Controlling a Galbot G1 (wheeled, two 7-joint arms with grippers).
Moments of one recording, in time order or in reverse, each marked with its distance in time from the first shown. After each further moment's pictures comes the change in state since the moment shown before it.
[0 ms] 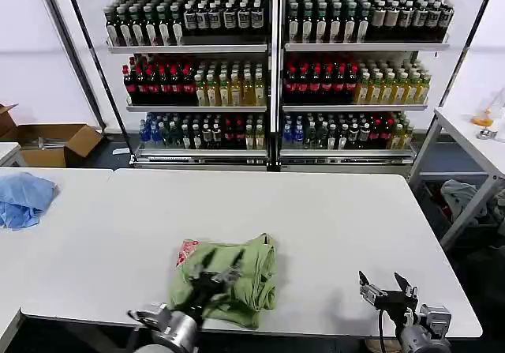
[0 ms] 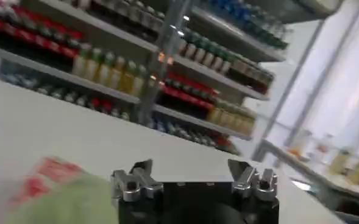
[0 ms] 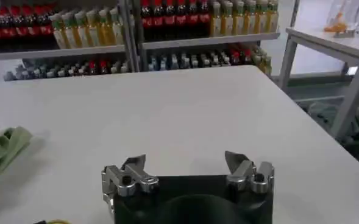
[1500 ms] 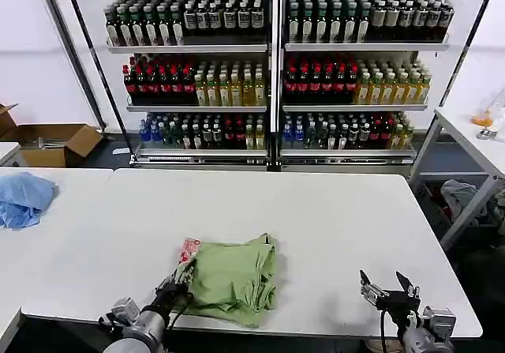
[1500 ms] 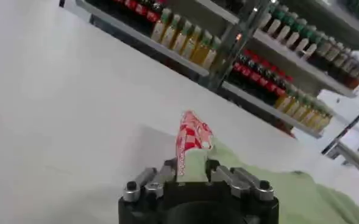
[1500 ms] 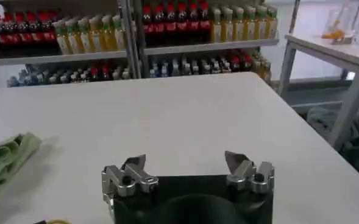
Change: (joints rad) left arm -0.015 -0.036 -0.165 0.159 -0.244 0.118 0.019; right arm -0.028 0.006 0.017 0.043 -0.004 0.002 0.003
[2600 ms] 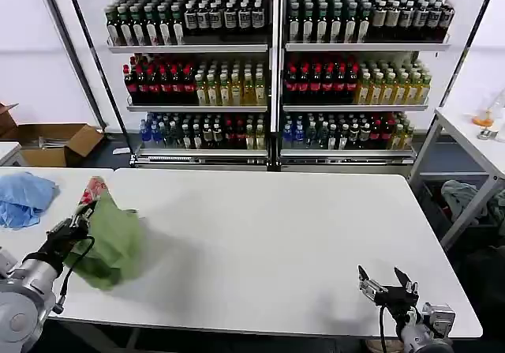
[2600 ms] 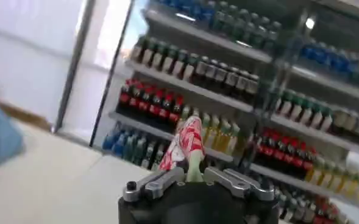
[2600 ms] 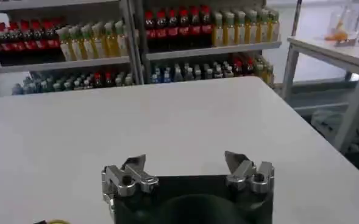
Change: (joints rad) left arm -0.065 0.262 -0.436 -0.156 -0.091 0.159 0.043; right arm 0.023 0.002 -0.006 -0.004 0.014 0.005 -0.001
